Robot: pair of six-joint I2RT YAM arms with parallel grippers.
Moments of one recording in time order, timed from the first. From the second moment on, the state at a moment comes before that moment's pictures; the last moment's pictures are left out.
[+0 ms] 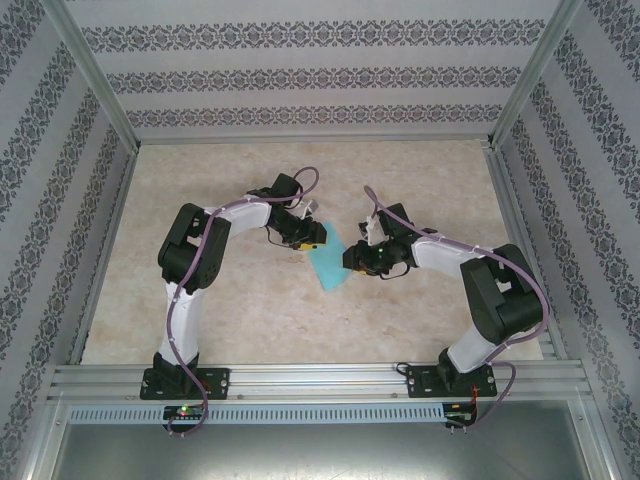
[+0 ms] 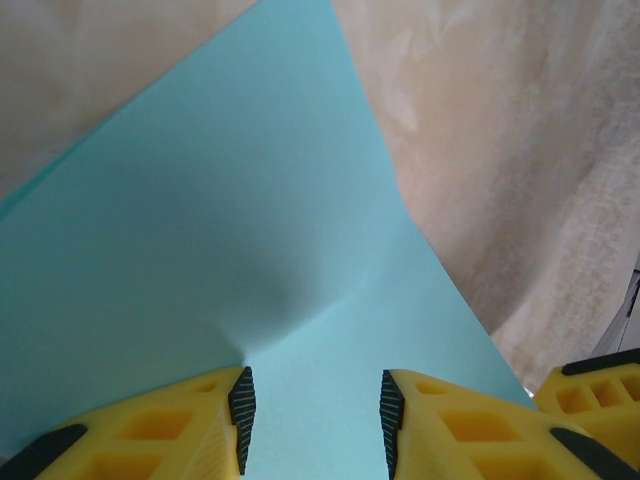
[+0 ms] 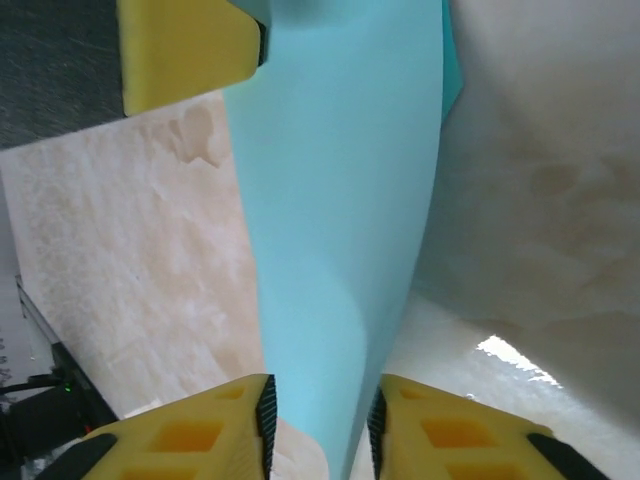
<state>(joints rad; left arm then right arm) -0.43 2.15 1.46 -0.51 0.67 -0.45 0.38 1.62 0.81 -0.26 -0.65 0.55</state>
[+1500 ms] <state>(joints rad) -0.43 2.15 1.47 -0.52 0.68 -0.42 0.49 1.82 0.91 -0.07 -0.68 0.74</state>
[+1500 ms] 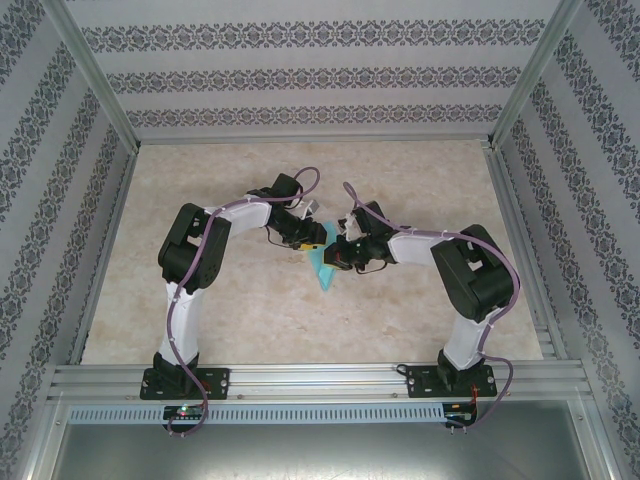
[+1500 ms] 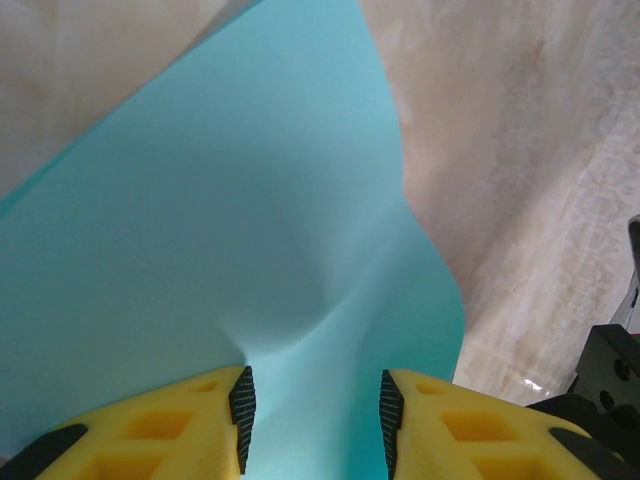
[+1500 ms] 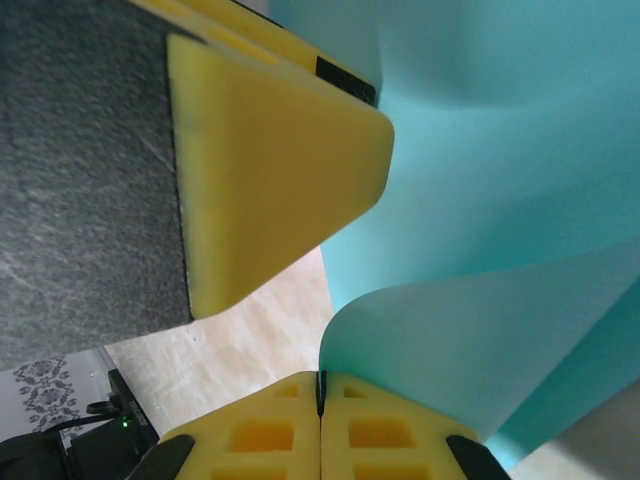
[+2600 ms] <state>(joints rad) -0.43 2.16 1.47 -0.52 0.70 -0.42 0.51 1.89 0.99 -0.17 -0.61 0.70</state>
